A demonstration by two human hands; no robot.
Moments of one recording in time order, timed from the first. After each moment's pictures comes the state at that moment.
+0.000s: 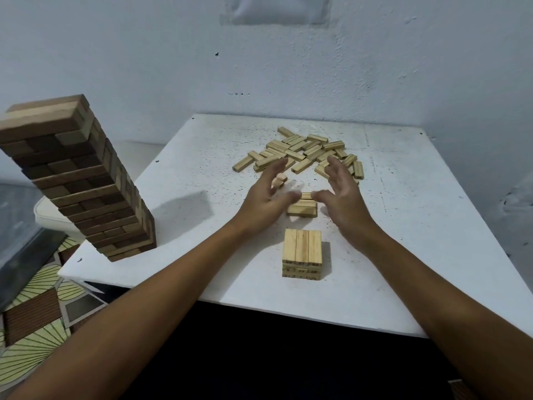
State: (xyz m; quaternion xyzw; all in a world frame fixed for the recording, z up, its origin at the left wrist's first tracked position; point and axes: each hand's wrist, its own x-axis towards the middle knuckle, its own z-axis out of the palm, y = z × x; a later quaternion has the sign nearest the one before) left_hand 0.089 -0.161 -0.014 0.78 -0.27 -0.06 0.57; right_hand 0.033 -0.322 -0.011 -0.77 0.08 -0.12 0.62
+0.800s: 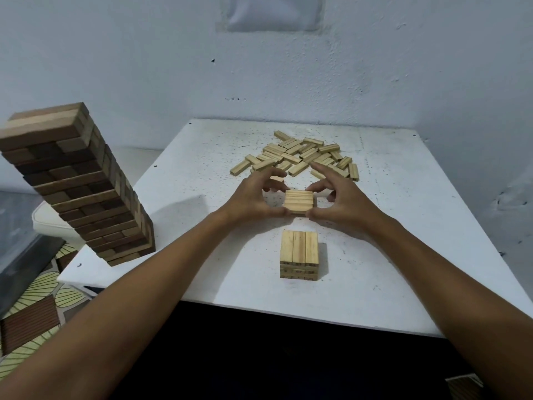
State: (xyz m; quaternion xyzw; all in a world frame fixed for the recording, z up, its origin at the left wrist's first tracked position) left_hand 0.122 -0.148 -0.006 0.84 -0.35 -0.05 0.41; right_hand 0.039 -0.355 -0.007 -0.90 -0.03 -0.07 0.43
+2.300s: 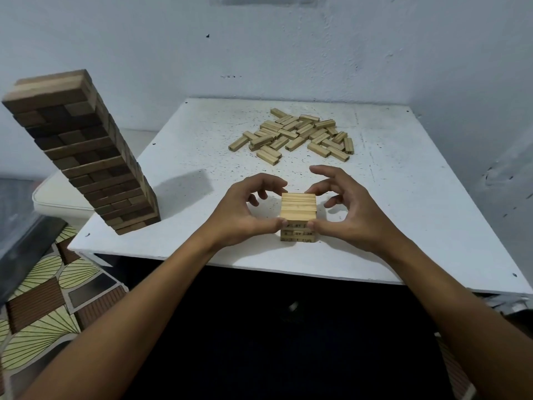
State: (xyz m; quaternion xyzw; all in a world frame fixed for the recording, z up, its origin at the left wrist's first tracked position) left_hand 0.031 -0.104 -0.004 0.78 -0.36 -0.07 0.51; right_hand -0.053 -0.319 -0.003 -0.87 -0.06 -0.11 0.49
